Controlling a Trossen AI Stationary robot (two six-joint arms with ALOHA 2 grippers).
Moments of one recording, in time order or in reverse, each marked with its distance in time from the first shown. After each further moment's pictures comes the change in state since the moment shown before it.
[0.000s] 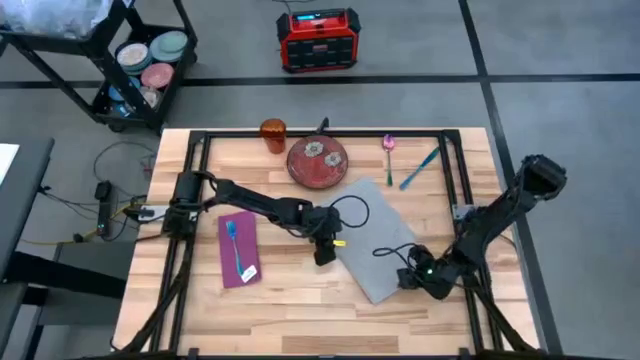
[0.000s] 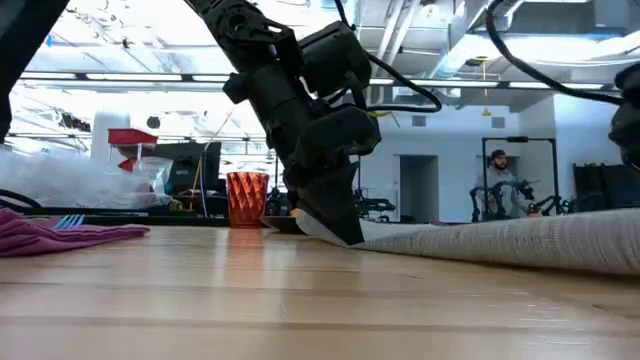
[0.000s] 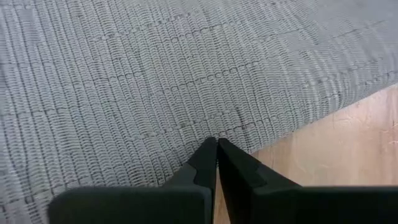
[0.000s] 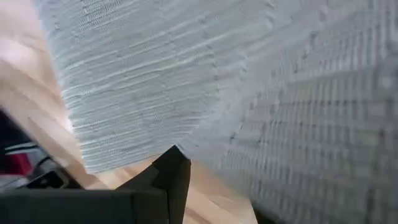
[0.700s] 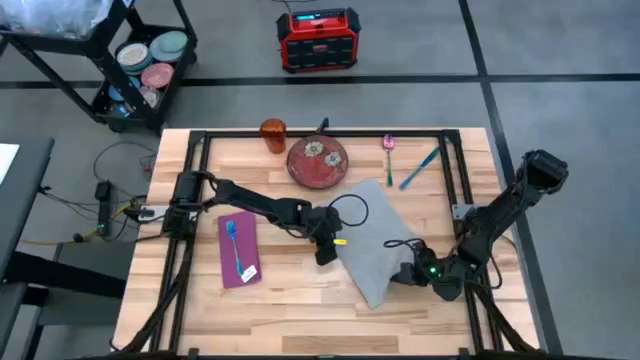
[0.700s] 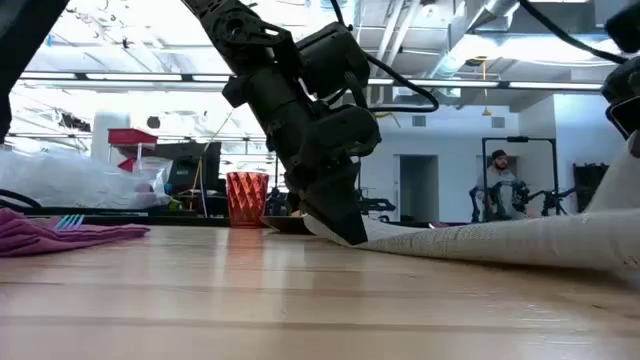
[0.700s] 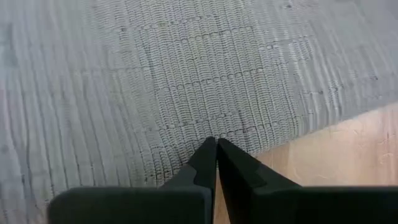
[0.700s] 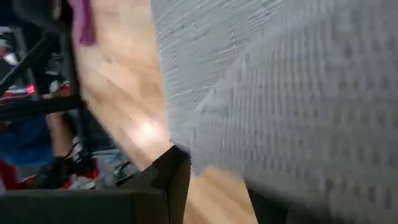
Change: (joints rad) left arm 0.000 0.000 0.000 0.058 0.001 -0.044; right arm 0.058 -0.120 0.000 -0.022 0.217 -0.004
